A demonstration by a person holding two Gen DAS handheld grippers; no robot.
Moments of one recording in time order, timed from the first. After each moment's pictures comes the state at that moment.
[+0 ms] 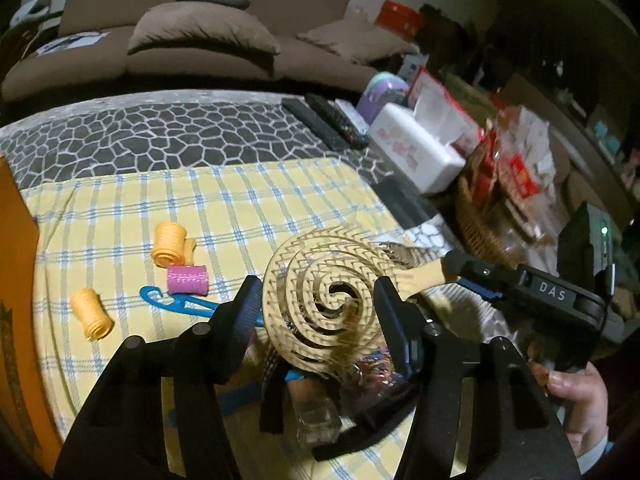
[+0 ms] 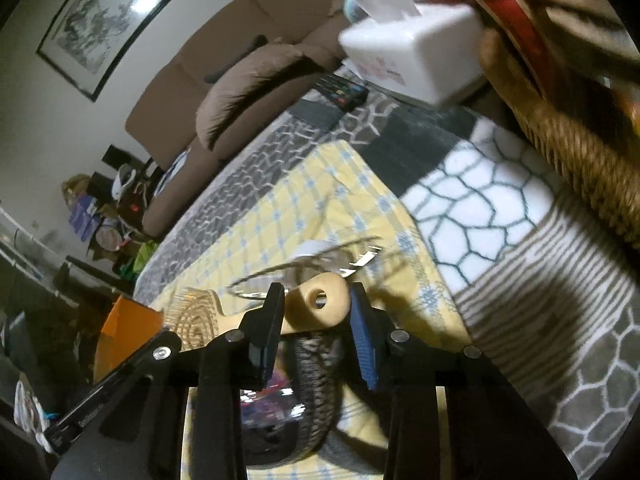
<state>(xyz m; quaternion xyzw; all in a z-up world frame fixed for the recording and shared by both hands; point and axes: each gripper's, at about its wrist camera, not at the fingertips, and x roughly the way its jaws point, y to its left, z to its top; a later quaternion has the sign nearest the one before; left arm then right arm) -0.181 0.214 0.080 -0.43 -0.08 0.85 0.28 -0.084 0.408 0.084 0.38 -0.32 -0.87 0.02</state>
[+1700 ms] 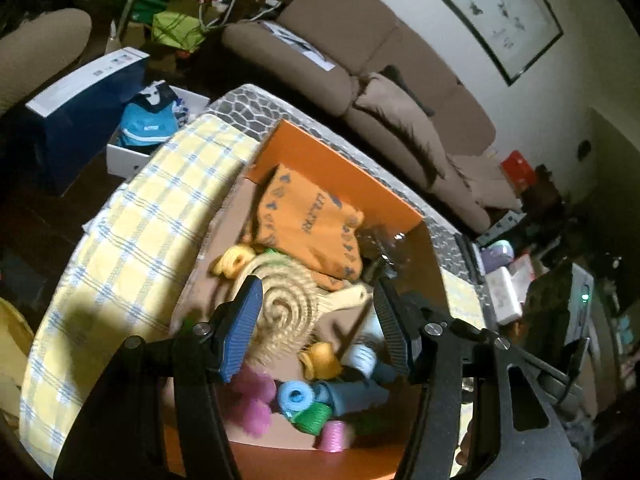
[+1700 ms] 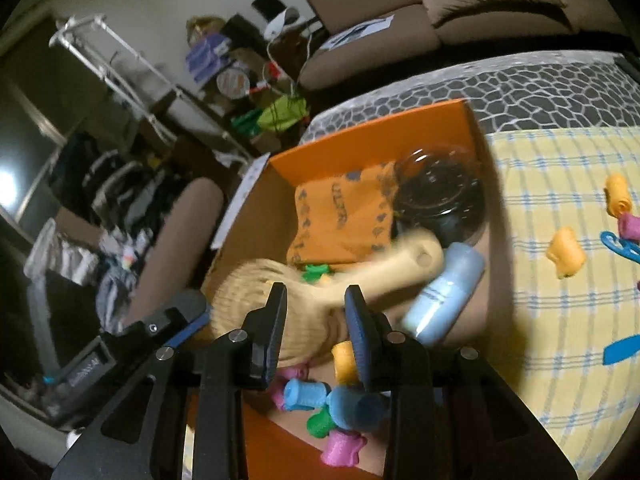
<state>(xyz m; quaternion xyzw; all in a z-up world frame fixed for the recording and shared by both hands) -0.105 -0.186 0.082 -0.38 -0.30 0.87 0.05 -0.137 -0.012 0.104 0.45 -0.18 -0.83 0.29</state>
